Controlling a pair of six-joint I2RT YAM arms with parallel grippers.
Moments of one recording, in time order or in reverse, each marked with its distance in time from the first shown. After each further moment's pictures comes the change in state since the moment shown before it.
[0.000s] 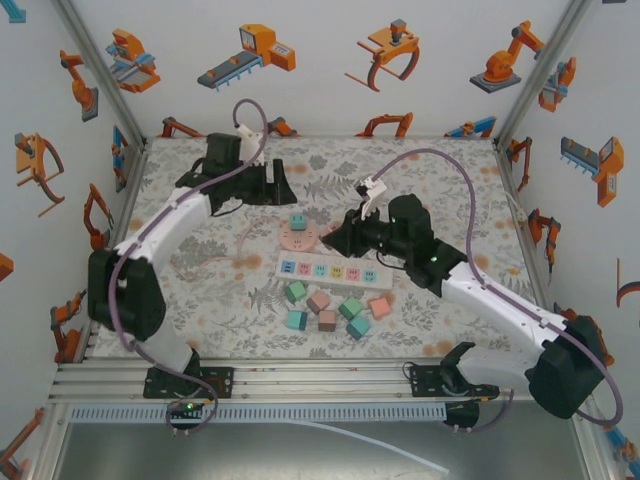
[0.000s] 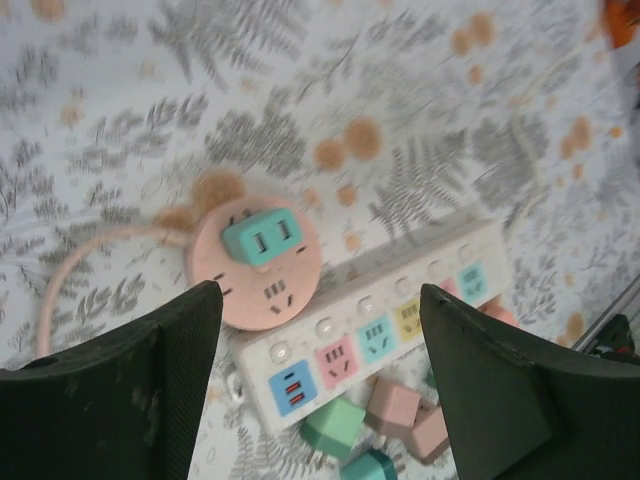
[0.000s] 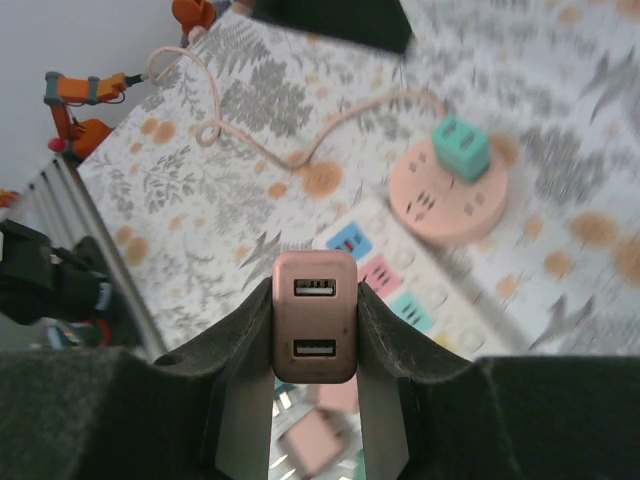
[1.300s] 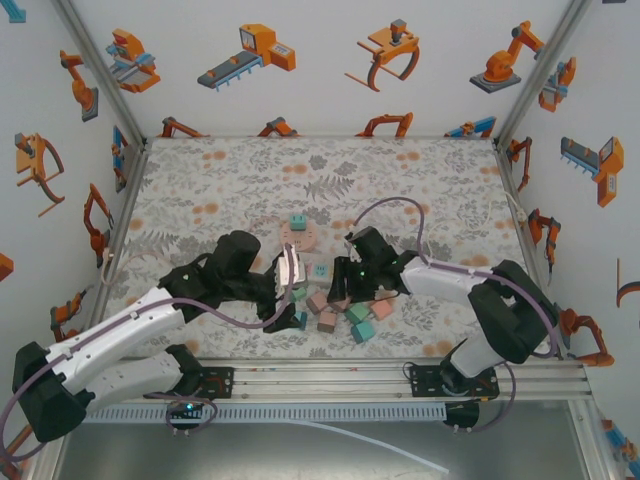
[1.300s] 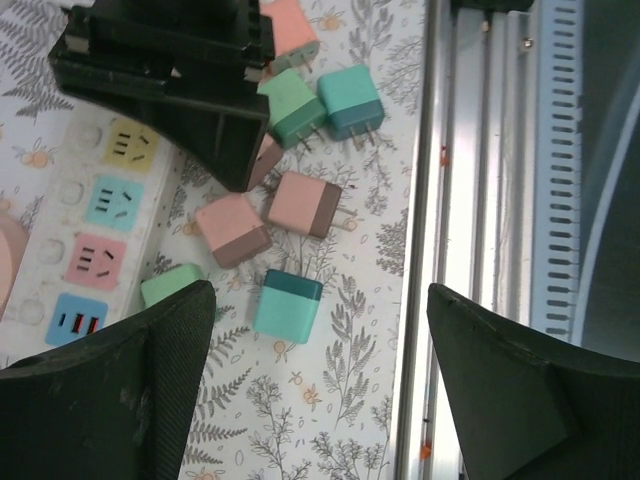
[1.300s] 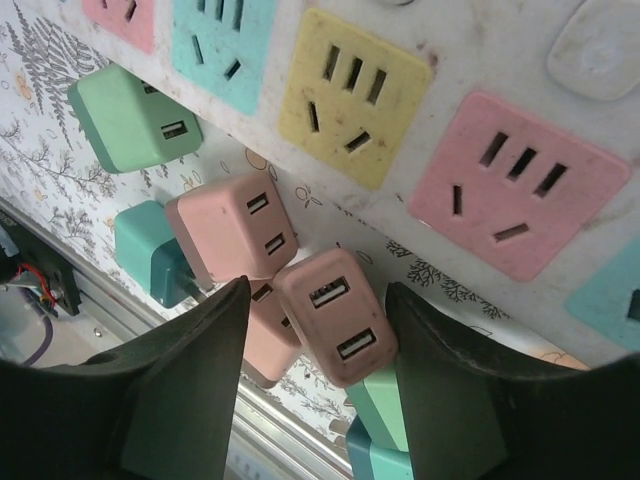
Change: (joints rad) left arm -0.498 -0.593 -0.536 -0.125 0.085 0.621; right arm 0.040 0.354 -0.118 -0.184 0.012 0.308
